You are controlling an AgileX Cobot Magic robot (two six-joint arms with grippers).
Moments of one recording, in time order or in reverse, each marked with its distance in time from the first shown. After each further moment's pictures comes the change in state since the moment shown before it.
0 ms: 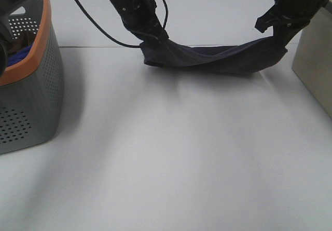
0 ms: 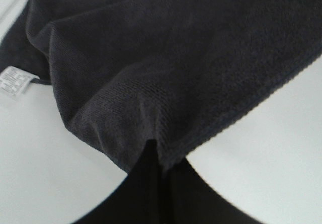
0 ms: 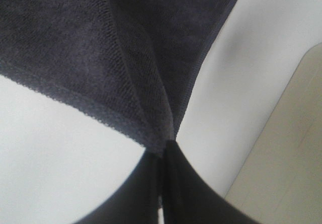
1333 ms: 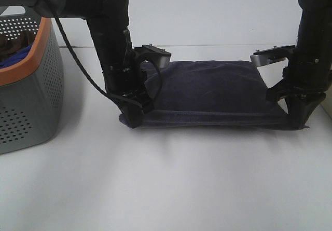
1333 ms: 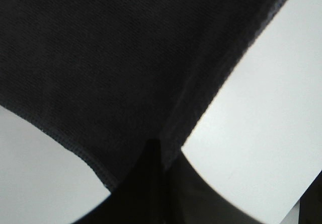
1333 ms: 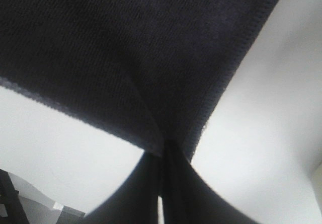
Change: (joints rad) left arm -0.088 -0.282 0.757 -0.003 0.008 -0.036; right arm 0.003 -0.084 0.498 0.026 0.013 0.052
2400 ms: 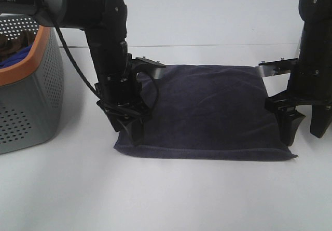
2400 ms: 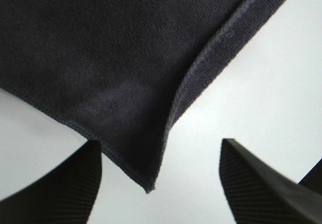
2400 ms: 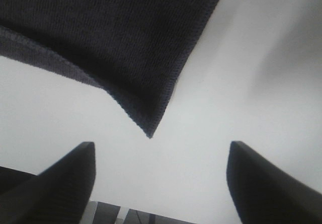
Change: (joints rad) left arm -0.004 0.000 0.057 0.001 0.005 -0.083; right arm 0.000 -0.004 0.065 0.011 0.000 0.146
